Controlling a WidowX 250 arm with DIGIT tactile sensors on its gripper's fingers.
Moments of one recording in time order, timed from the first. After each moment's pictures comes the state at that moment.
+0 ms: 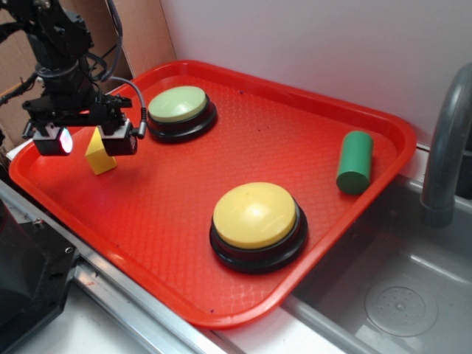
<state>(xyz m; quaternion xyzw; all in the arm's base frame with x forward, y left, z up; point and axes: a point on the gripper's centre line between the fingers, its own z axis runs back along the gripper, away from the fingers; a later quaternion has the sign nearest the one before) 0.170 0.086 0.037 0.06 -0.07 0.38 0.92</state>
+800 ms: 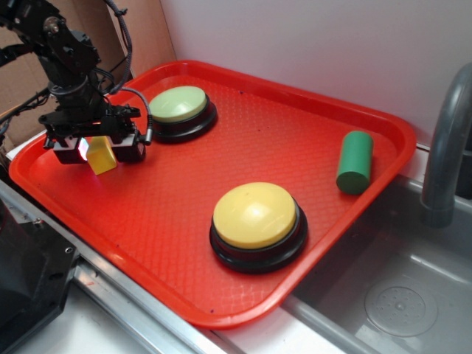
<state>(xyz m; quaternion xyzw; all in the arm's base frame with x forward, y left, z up) 0.184 0.096 0.017 0.06 -0.09 0.37 0.92</state>
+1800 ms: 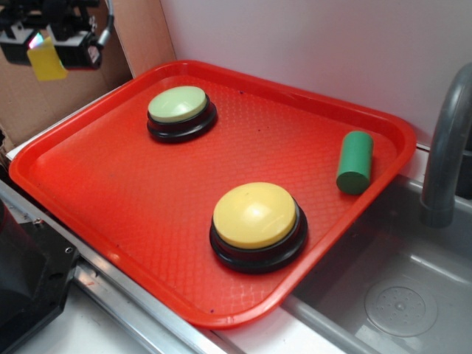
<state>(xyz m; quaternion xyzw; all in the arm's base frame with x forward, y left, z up) 0.176 0.042 0.165 0.06 -0.08 0.26 0.96</state>
